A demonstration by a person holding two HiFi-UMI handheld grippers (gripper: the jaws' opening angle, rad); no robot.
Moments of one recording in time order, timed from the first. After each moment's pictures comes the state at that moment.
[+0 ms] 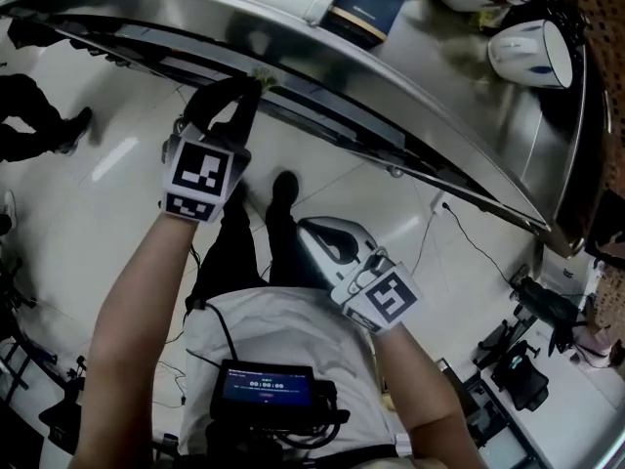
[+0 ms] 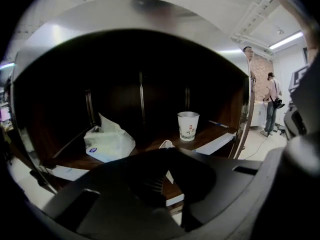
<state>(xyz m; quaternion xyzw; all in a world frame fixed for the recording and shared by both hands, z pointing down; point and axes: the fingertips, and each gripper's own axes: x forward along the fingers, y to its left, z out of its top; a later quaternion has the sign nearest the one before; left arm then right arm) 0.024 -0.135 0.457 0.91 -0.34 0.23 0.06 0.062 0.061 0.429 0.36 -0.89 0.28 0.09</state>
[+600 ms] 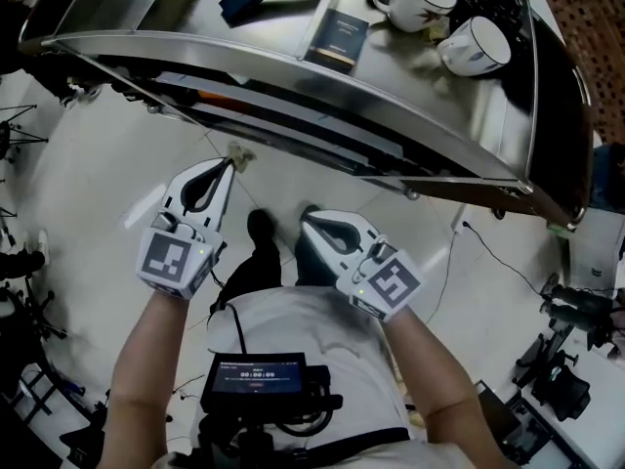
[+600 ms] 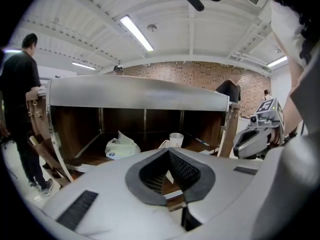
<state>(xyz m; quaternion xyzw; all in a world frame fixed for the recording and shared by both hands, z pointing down) -0.050 -0.051 0.354 0.92 -0.35 0.16 0.10 0.033 0.047 0.366 0.35 -0.91 0.22 0.06</state>
